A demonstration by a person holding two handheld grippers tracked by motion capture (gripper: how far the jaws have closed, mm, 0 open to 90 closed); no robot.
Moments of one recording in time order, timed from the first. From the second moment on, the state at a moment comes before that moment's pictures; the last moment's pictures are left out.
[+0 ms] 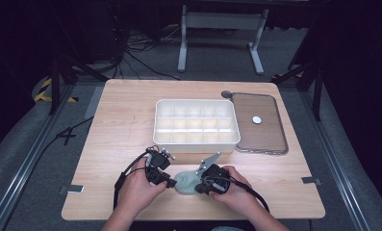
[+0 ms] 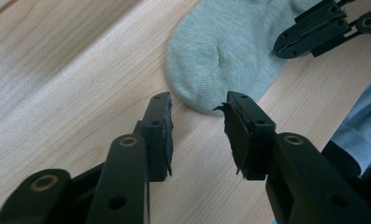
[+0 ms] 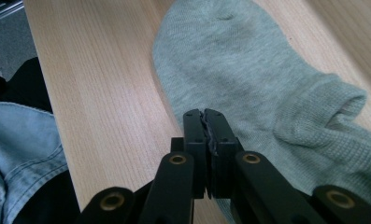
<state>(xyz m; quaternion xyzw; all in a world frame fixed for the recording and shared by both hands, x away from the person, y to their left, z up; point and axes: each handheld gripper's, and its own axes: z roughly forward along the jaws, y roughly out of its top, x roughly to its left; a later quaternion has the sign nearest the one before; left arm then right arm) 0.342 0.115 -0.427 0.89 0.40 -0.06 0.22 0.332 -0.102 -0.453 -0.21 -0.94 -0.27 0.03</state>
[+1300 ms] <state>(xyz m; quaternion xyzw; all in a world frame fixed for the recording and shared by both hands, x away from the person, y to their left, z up) 0.356 0.102 -0.430 0.89 0.41 -0.08 0.18 0.340 -0.155 -0.447 -0.30 -0.91 -0.29 -0.02</state>
